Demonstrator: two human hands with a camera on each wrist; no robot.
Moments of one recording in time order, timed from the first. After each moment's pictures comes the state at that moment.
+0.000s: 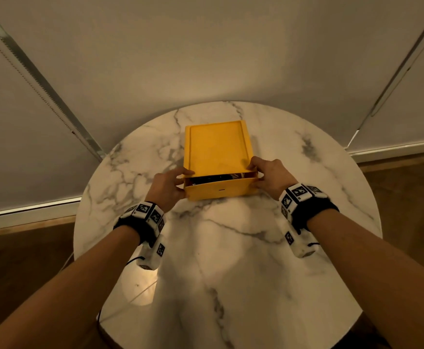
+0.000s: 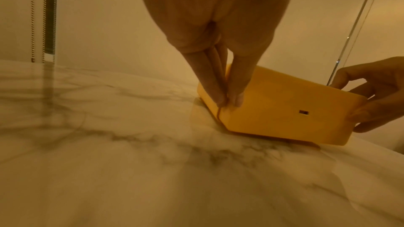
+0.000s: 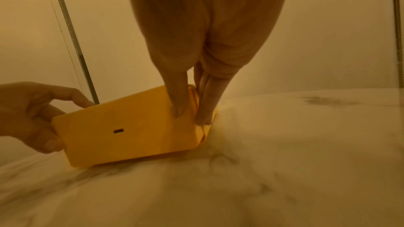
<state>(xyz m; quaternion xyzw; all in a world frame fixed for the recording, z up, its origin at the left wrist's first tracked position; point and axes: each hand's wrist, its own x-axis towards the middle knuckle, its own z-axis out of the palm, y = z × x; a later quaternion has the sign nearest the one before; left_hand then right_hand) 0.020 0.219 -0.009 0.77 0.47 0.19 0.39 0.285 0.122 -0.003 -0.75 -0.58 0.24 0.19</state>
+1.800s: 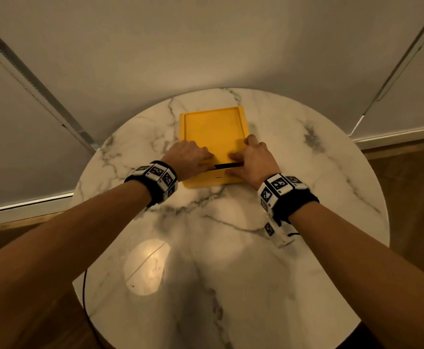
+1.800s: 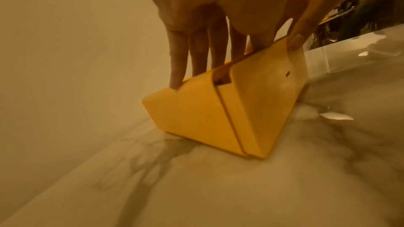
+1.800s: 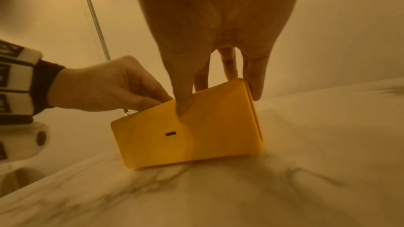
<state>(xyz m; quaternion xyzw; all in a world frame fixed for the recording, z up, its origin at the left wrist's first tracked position) 0.093 0.259 0.021 0.94 0.29 -0.12 -0.11 0.253 0.146 0.010 -0.77 -0.61 0.15 0.12</state>
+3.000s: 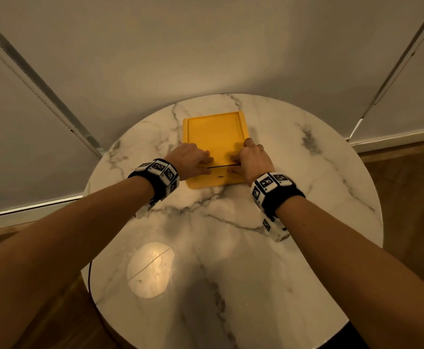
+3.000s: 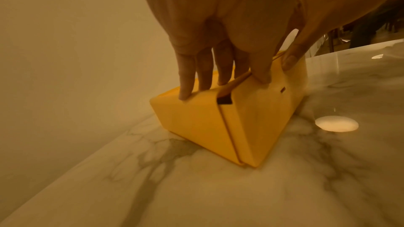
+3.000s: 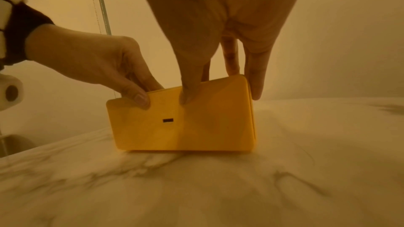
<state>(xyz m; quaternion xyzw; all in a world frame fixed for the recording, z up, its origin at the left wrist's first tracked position) 0.088 0.260 0.036 0.95 0.23 -0.17 -0.08 0.248 0.160 0.007 -0.80 -0.59 0.13 0.09</state>
